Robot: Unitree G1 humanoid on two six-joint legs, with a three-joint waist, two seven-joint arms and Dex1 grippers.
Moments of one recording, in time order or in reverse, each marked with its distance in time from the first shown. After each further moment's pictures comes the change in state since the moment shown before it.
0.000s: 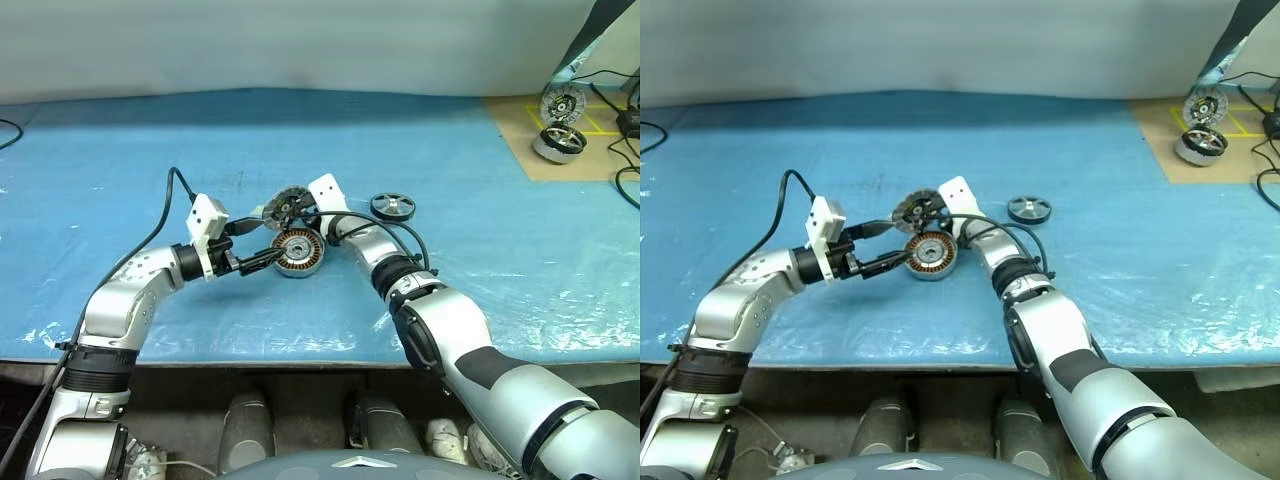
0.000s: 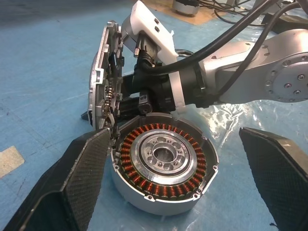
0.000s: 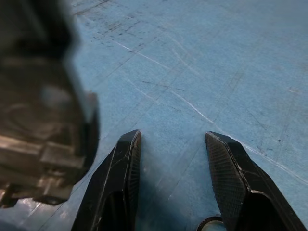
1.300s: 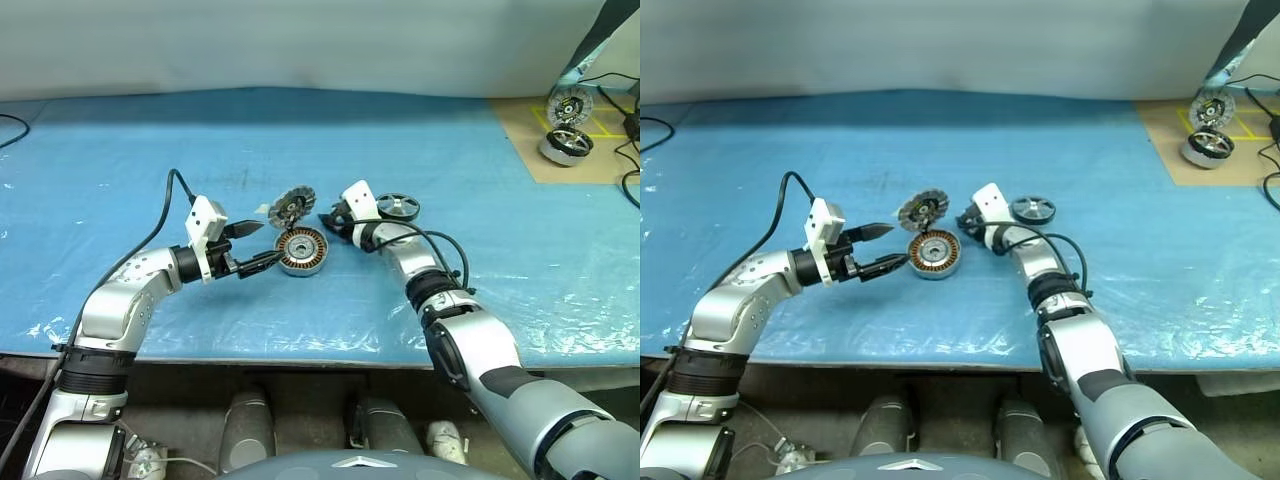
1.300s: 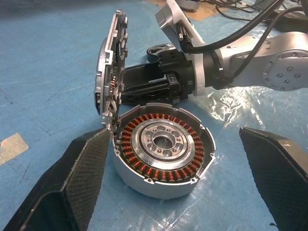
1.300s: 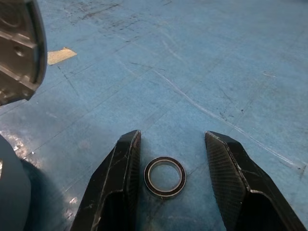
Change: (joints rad) left arm 0.014 0.003 0.002 -0.013 -0.001 0.014 -0.012; right arm 0.164 -0.150 -0.019 -0.181 0.035 -0.067 0.281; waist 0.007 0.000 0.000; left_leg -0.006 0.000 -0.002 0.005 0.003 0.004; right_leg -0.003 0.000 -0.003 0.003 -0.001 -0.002
